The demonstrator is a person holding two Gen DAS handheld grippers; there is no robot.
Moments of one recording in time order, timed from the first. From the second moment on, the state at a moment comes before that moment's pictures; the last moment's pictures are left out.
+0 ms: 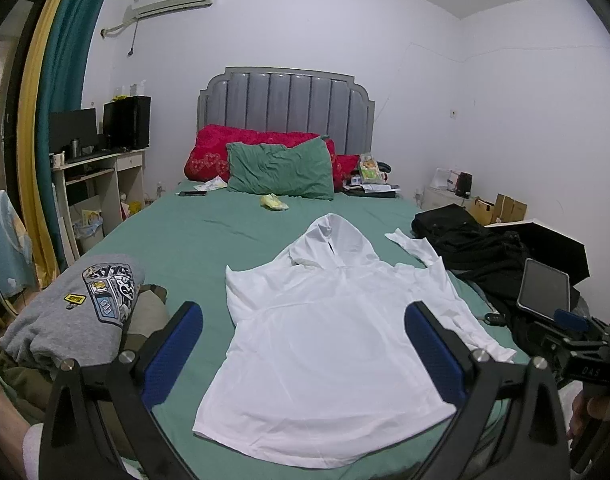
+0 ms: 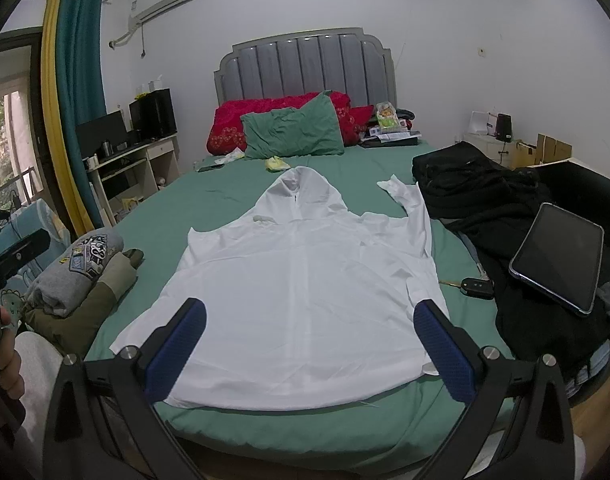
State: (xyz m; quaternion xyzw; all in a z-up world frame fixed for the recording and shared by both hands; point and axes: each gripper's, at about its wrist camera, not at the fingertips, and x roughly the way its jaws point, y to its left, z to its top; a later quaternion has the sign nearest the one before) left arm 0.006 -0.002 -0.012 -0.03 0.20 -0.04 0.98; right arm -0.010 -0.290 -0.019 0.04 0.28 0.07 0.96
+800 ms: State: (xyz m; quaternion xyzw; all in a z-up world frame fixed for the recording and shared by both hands) left arm 0.203 0.010 -0.089 0.01 0.30 -0.06 0.95; right arm 0.211 -0.418 -0.094 0.08 0.37 0.06 0.92
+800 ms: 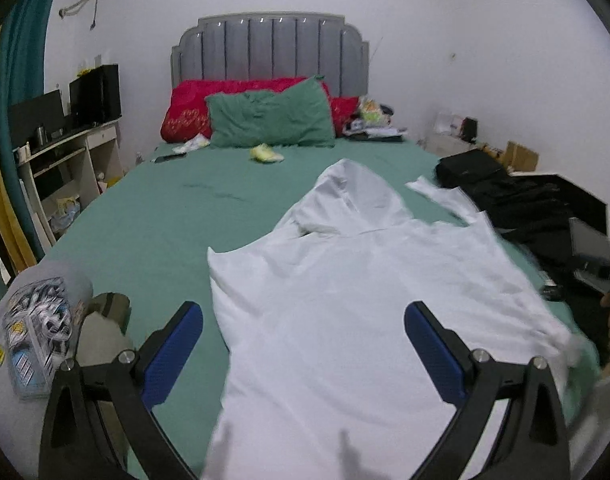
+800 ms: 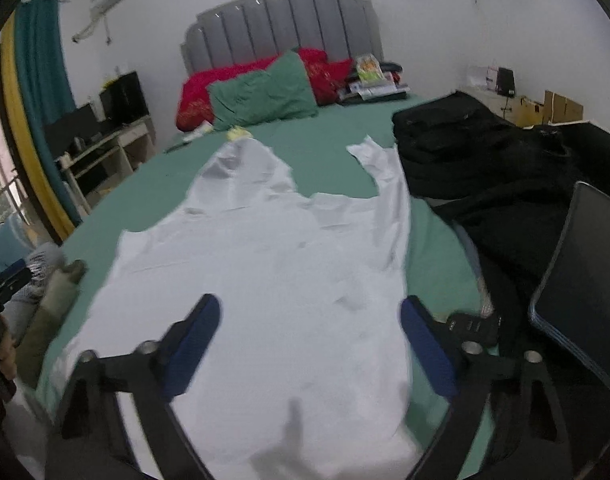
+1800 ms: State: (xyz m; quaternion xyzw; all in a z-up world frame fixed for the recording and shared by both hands) left arm 0.339 0.088 -0.163 0.01 0.34 -0.02 0.94; right arm 0.461 -0.427 -0.130 0.03 0.37 0.05 0.93
